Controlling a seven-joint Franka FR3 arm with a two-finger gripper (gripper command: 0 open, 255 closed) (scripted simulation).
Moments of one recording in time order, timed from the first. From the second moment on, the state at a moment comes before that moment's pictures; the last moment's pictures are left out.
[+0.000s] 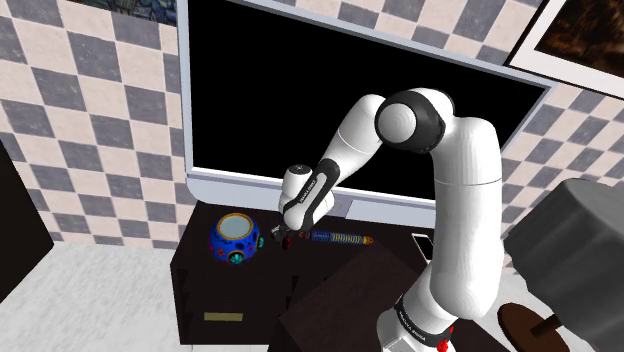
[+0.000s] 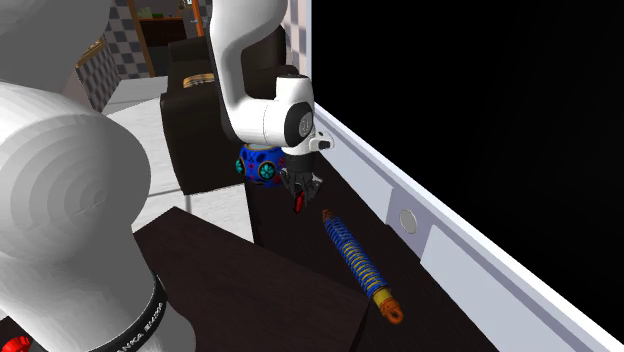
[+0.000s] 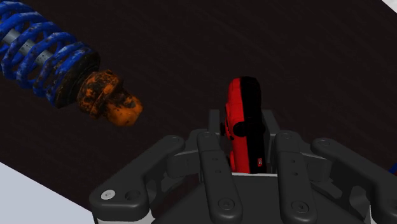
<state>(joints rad) 0.09 0.54 -0.03 -2.38 -0.13 2.92 0.24</state>
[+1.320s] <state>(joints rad) 0.07 0.32 0.00 -2.43 -0.11 2.75 0.22</state>
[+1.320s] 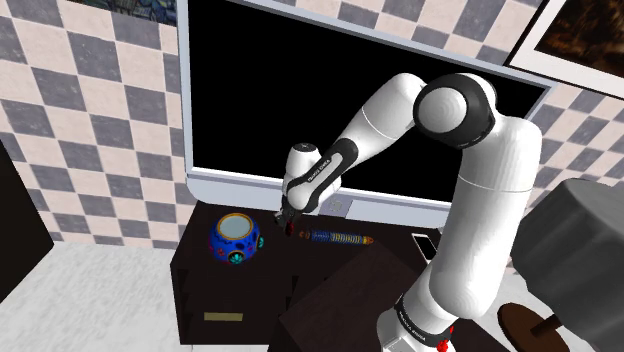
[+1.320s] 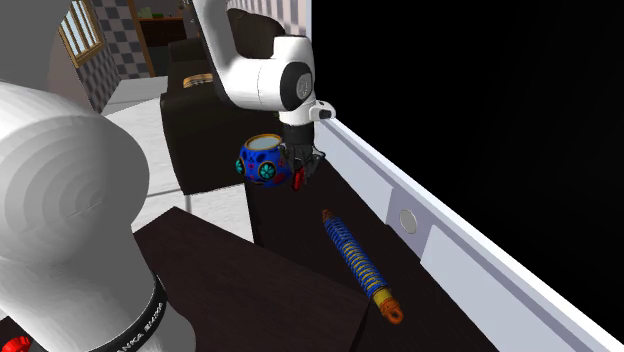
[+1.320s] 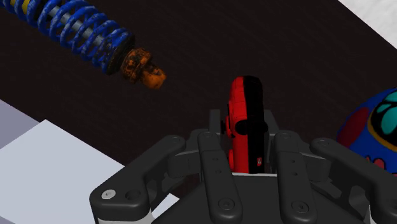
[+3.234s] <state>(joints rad) 0.09 0.01 0.04 -2.36 -0.06 2.38 0.22</state>
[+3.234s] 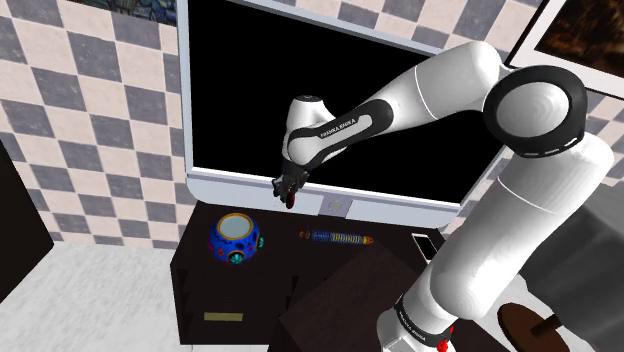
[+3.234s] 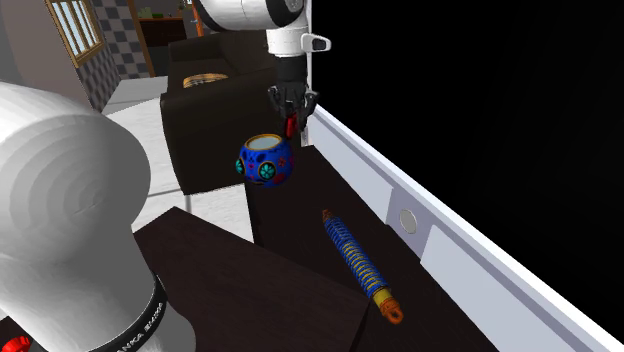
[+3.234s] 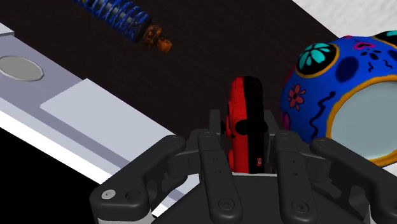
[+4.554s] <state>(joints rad) 0.23 0.30 0.13 -2.10 -0.12 2.39 0.49</state>
